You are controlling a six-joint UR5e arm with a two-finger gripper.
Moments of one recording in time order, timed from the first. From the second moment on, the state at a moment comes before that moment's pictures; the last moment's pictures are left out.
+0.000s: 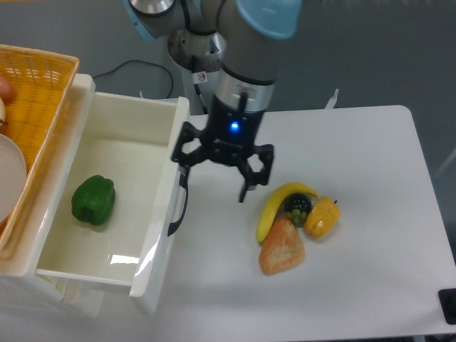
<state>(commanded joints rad) 2.56 -1.79 -1.44 -1.18 1.12 0.54</state>
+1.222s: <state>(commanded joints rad) 2.70 -2.03 -1.51 -1.11 1.55 1.23</state>
